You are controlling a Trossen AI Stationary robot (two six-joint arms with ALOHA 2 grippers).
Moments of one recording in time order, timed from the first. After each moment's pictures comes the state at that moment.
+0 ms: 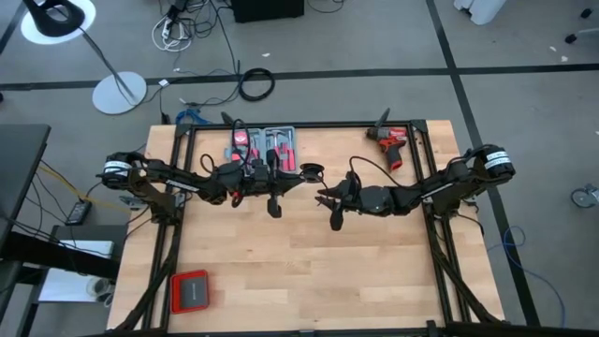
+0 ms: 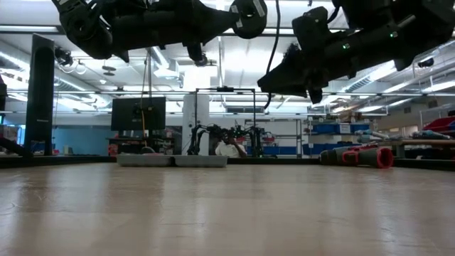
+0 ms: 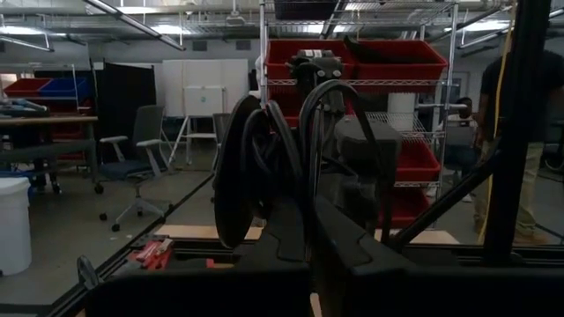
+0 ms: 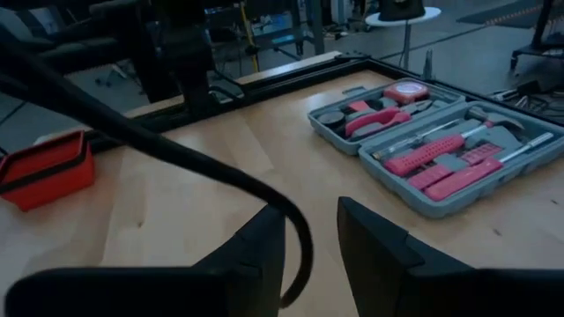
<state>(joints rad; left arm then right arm) 0.06 1.52 0.63 1.13 0.00 -0.01 0.15 1.49 0.52 0.74 0.45 0.29</state>
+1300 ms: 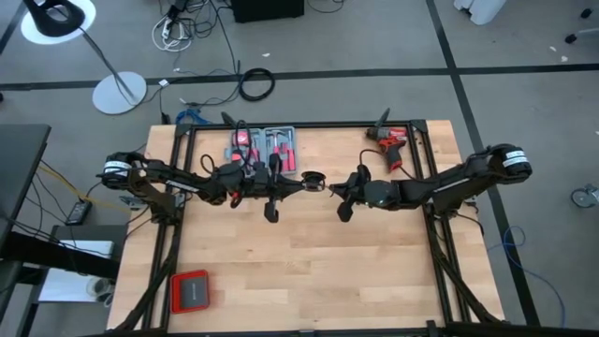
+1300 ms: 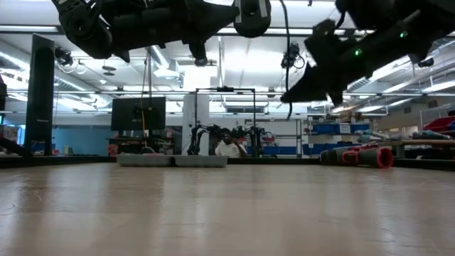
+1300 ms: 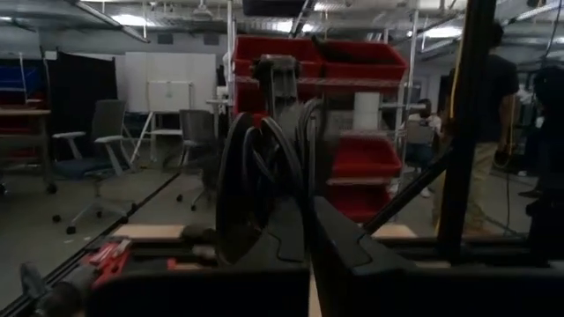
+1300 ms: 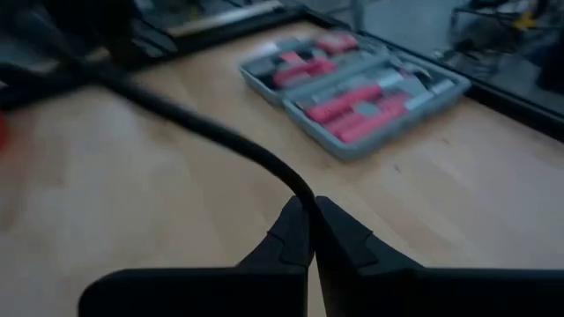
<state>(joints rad) 0.06 1.52 0.63 1.13 0.09 -0.05 0.10 1.31 0.48 0.41 0.50 0.35</state>
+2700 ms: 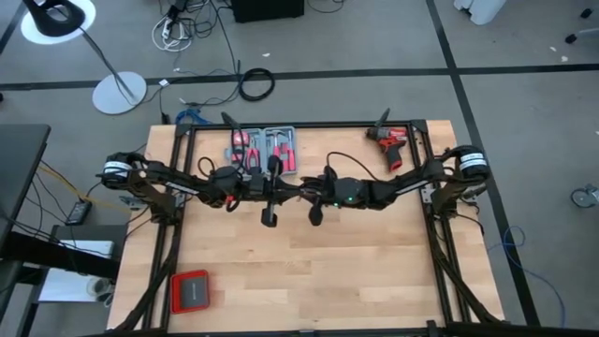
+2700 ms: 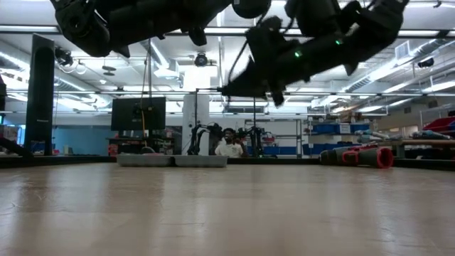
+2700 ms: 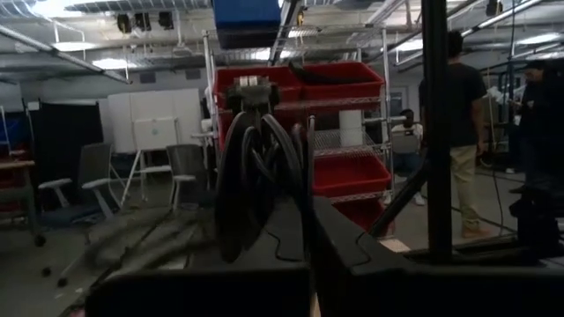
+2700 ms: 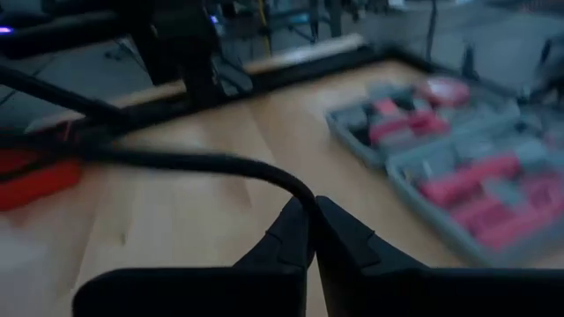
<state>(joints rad) 0.02 1.52 0.63 1.21 0.12 0.05 0.05 1.70 0.76 0.67 0.29 0.24</state>
